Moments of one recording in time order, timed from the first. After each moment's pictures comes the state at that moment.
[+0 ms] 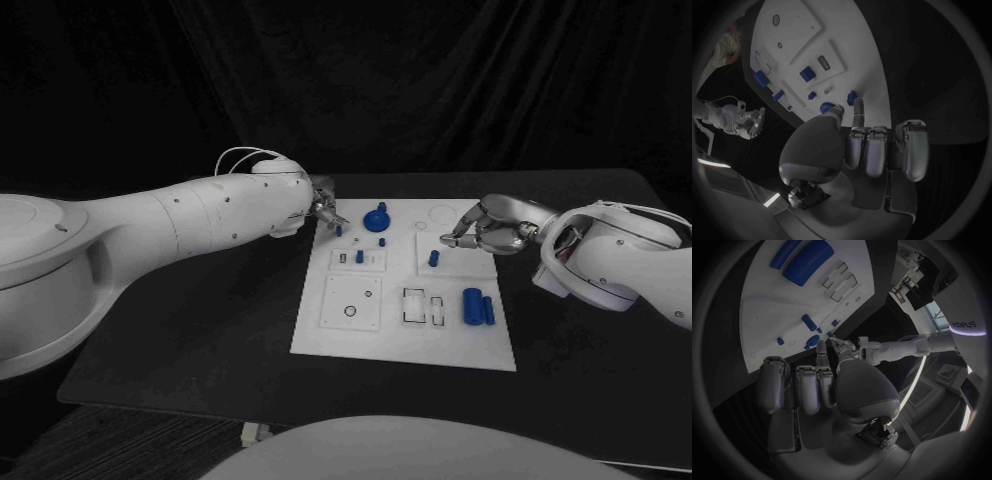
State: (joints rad) left arm 1.29 -0.44 -0.21 0.92 -1.22 0.08 -0.31; left_hand 1.17 -0.01 0.09 0.27 0.27 1.08 0.04 0.25 0.64 1.47 -0.03 1.57 1.31 1.47 -0.07 1.57 1.31 0.04 1.47 0.04 1.42 1.31; right arm 1.31 -0.91 -0.21 1.59 -1.20 -0.19 -0.07; right_hand 1.24 0.17 -0.16 0.29 0.35 0.97 0.08 0.26 0.33 1.46 0.01 1.52 1.39 1.47 -0.06 1.52 1.31 0.04 1.47 0.05 1.37 1.31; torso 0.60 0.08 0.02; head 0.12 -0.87
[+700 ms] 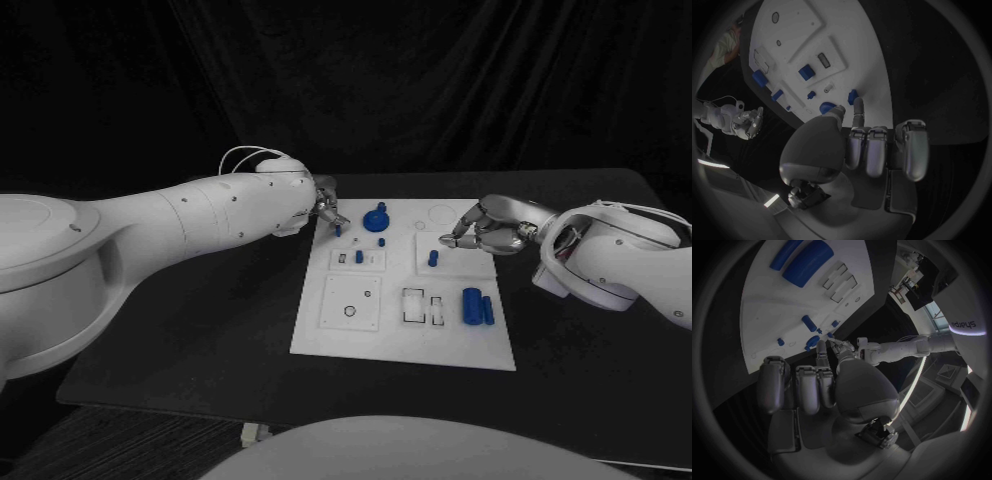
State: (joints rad) left arm 1.29 -0.40 -0.21 0.88 -1.22 0.09 -0.31; left_hand 1.18 0.00 0.09 0.27 0.28 1.08 0.04 0.25 0.64 1.47 -0.03 1.57 1.31 1.47 -0.07 1.57 1.31 0.04 1.47 0.04 1.42 1.31; right arm 1.31 -0.91 -0.21 1.59 -1.20 -0.18 -0.07; right_hand 1.24 0.17 -0.16 0.29 0.35 0.97 0.08 0.26 0.33 1.46 0.01 1.52 1.40 1.47 -0.06 1.52 1.31 0.04 1.47 0.05 1.37 1.31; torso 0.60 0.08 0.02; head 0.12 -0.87
